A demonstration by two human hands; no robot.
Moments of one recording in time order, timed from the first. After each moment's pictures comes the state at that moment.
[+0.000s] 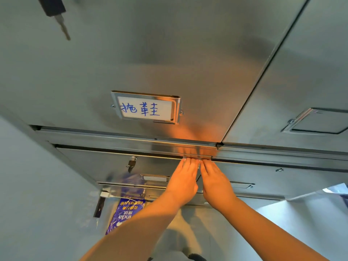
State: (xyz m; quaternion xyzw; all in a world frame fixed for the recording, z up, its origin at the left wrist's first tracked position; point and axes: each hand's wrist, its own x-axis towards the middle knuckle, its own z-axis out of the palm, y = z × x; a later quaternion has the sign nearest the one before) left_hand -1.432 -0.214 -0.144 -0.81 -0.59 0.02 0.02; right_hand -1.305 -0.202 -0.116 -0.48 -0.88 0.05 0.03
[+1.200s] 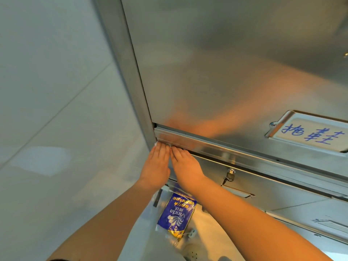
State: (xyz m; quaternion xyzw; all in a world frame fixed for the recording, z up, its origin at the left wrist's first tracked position) left_hand -1.788 -0.286 -0.148 -0.65 -0.75 0.11 0.04; right_hand -1.677 -0.225 -0.127 -0.26 -0.96 0.02 -0.07
